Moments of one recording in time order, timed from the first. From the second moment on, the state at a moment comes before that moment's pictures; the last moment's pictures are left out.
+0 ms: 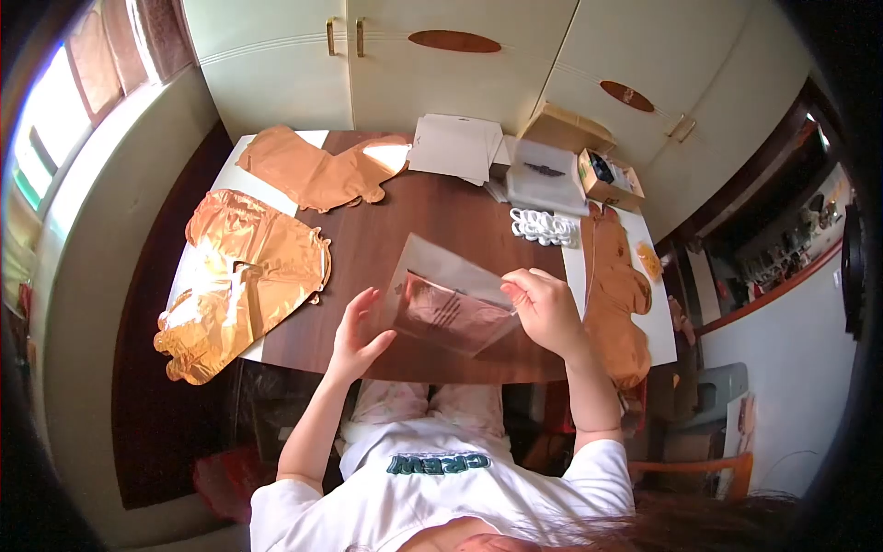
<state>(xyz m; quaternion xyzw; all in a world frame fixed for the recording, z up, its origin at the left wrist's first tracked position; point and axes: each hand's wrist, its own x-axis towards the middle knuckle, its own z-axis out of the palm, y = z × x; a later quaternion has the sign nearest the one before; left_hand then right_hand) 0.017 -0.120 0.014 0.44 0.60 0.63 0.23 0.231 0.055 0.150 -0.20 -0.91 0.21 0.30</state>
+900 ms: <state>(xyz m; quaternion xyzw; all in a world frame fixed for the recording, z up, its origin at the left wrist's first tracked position) -0.001 -0.122 0.037 0.37 0.51 0.67 0.39 0.242 0.060 0.074 -0.28 -0.90 0.16 0.29</state>
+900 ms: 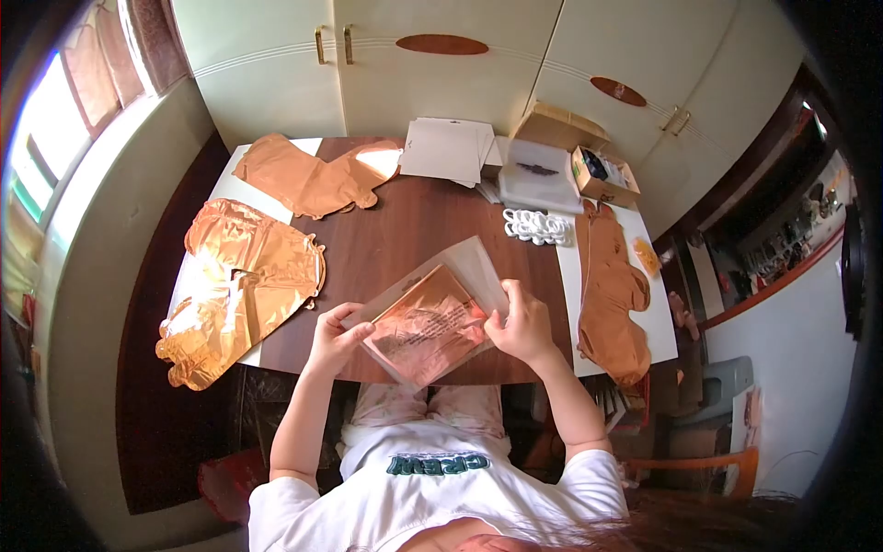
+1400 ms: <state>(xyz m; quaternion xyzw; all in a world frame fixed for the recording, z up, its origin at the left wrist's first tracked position) -0.010 -0.102 0.070 0.49 0.49 0.65 0.31 0.244 0.076 0.047 -0.17 -0.84 0.40 0.33</state>
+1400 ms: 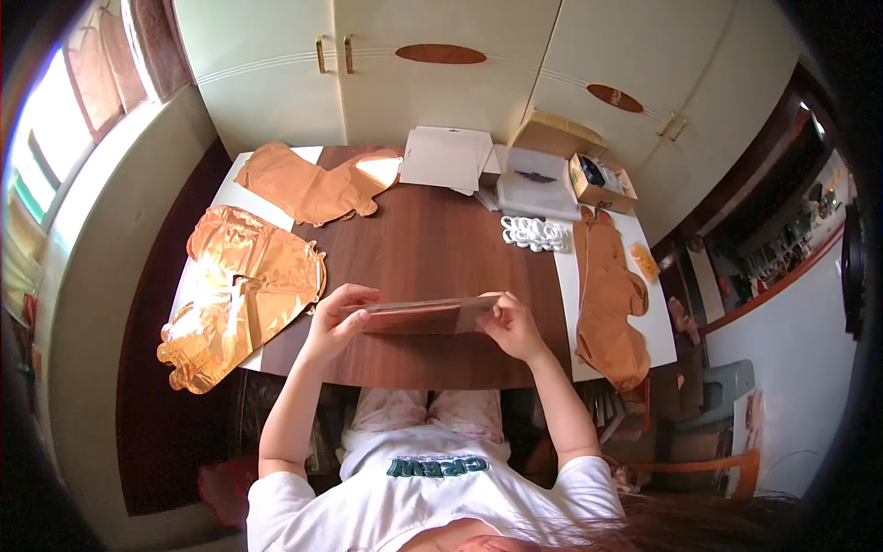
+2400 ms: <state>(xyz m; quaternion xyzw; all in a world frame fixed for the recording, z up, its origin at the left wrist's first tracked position) -0.002 -0.110 0.051 0.47 0.42 0.70 0.32 0.233 0.056 0.056 -0.15 -0.80 0.52 0.26</state>
